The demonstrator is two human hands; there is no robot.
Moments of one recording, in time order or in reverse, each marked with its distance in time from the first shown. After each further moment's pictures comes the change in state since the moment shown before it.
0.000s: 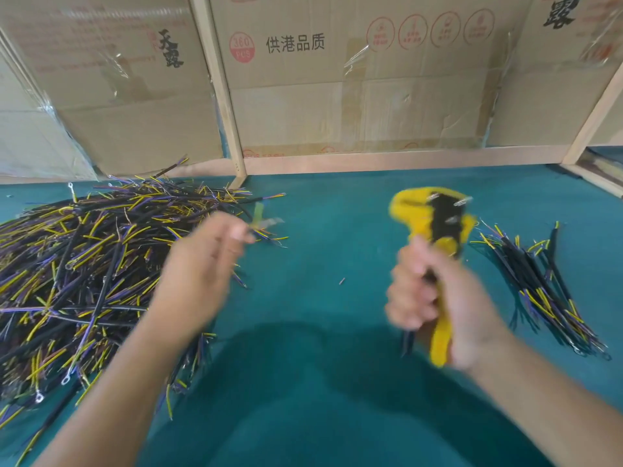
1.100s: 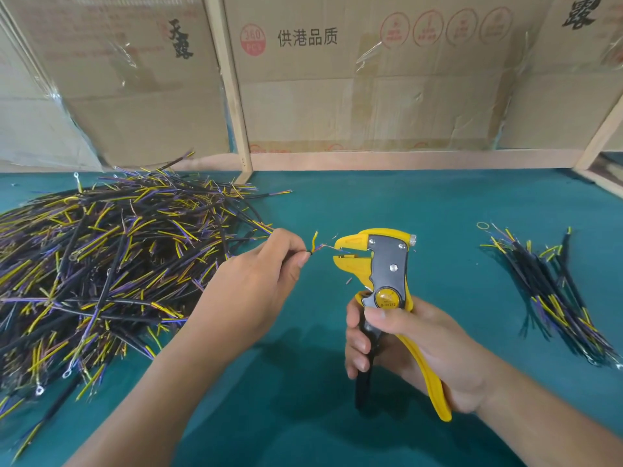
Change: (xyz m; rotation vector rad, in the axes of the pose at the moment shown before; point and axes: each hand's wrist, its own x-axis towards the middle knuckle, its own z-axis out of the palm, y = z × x) left_hand -0.009 0.039 0.016 0.119 -0.211 0.053; right_hand -0.010 0.031 0.006 -0.284 -0.280 0.186
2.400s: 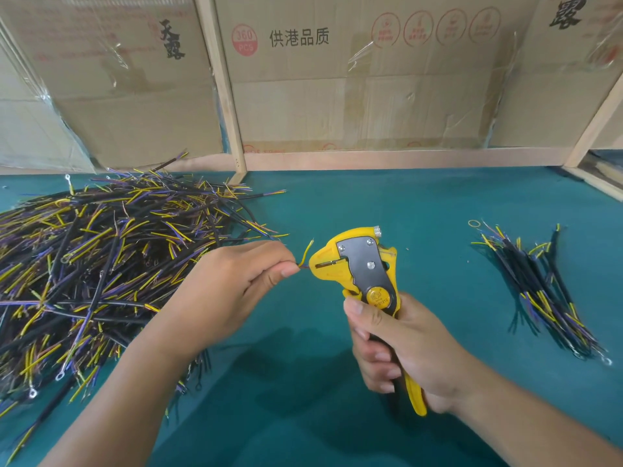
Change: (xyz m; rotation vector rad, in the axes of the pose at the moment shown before) left_hand 0.005 -0.032 -0.009 -0.009 -0.065 0.299; right_hand -0.004 -0.002 0.016 -0.157 0.191 0.035
